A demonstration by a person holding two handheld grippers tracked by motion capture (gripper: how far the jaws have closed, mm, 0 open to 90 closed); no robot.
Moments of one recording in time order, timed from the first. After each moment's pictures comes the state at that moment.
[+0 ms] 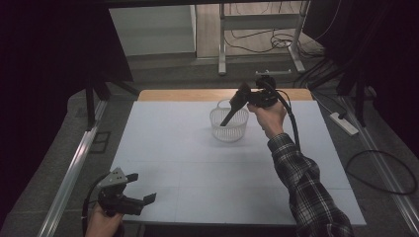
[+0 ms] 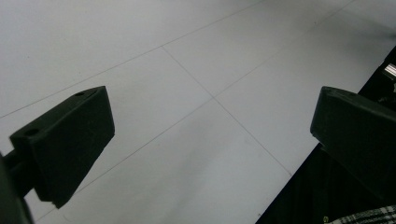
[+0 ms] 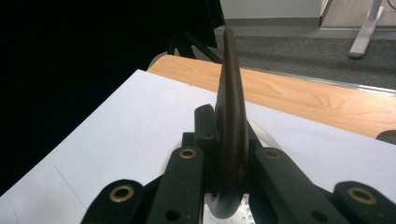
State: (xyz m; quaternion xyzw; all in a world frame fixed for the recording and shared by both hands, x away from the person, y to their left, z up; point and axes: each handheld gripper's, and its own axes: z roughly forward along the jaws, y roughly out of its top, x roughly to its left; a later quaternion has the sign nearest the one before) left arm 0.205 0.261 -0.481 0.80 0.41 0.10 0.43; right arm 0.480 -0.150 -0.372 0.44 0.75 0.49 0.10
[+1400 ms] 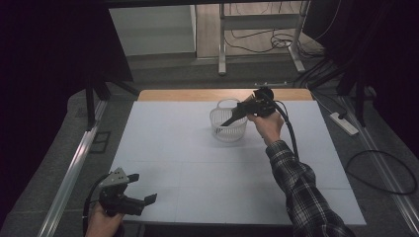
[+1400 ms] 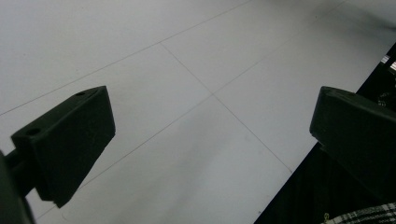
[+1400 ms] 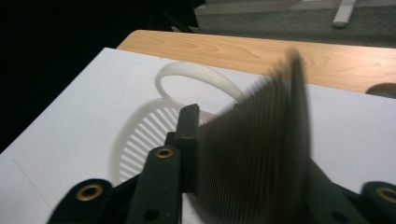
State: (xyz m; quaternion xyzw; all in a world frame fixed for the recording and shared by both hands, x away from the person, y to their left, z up) left arm 0.207 0.259 -0.481 0.80 0.41 0.10 0.42; right arm 0.492 -0.158 -0.421 0.48 0.74 0.46 0.10
